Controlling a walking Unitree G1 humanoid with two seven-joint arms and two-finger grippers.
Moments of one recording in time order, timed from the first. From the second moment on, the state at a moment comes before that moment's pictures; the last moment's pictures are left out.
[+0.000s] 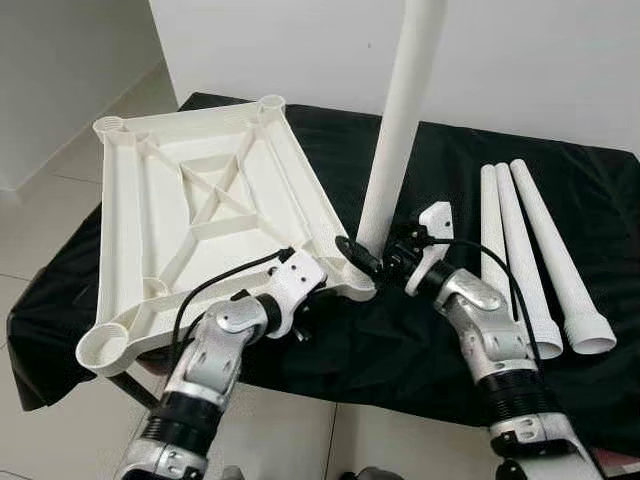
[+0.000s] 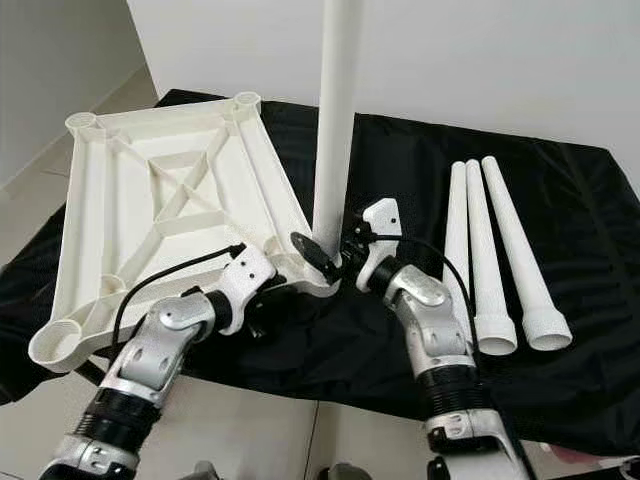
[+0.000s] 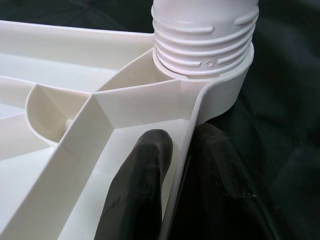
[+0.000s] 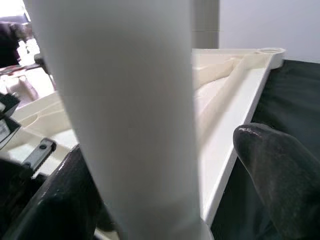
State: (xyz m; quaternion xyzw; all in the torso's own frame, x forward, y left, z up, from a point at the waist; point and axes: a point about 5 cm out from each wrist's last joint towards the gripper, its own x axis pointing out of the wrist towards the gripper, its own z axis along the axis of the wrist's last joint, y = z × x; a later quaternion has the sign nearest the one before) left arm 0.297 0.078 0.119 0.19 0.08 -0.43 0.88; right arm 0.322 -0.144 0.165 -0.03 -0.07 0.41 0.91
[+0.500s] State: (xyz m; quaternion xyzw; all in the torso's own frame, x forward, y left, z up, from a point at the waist) left arm 0.291 0.089 0.120 0.20 0.08 -0.46 0.86; right arm 0.319 -0.157 0.158 -0.03 -0.02 0.53 0.85
